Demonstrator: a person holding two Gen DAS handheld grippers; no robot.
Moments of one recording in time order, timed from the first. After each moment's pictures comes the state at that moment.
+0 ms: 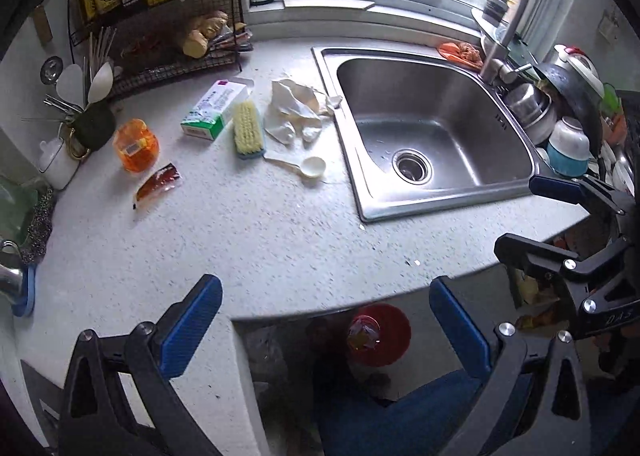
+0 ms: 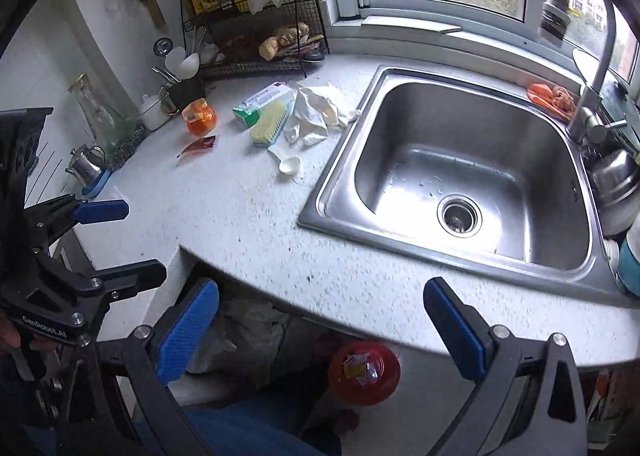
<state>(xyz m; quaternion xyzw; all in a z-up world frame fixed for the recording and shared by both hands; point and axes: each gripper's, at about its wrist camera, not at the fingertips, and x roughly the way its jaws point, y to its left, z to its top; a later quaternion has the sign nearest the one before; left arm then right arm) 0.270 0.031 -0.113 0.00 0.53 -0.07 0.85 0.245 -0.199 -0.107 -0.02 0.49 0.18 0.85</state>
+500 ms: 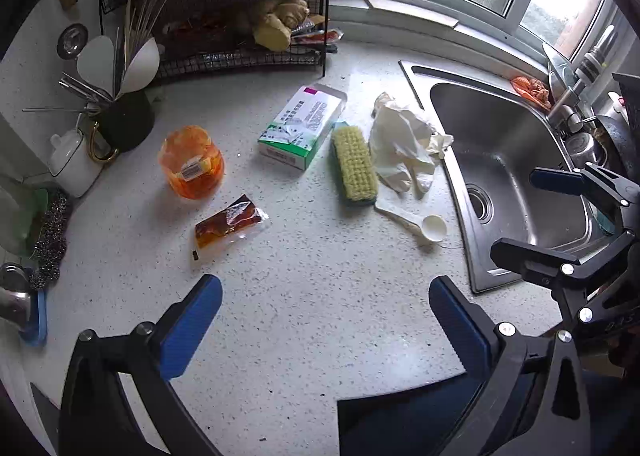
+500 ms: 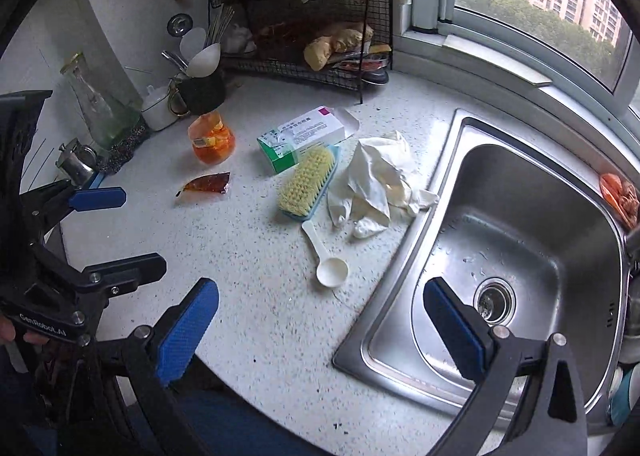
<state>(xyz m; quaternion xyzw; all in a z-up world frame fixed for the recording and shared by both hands) 0.358 0.137 -0.141 -0.03 0.54 -0.02 0.84 0.360 -0.102 -0.125 -0.09 0.51 0.24 0.82</state>
